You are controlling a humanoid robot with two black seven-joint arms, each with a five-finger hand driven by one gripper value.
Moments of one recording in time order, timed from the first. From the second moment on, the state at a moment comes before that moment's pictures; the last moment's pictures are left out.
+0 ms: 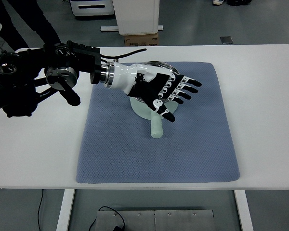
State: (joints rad) left arm -1.36 0.35 -0.06 -1.12 0.18 -0.61 0.14; right arm 0.02 0.00 0.56 0.16 -0.26 -0.09 -0.05
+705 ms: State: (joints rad) left arm -1.38 0.33 0.09 -1.12 0.21 -0.61 0.19; right arm 0.02 0.00 0.56 0.16 -0.26 -0.09 -0.05
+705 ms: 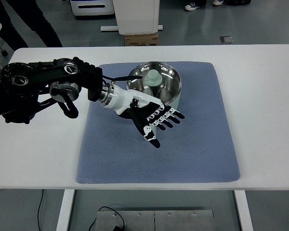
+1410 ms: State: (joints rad) left arm -1.44 0.37 0.15 -1.13 0.29 -0.61 0.19; right arm 0.02 0.00 0.56 0.16 -0.26 -0.09 -0.05
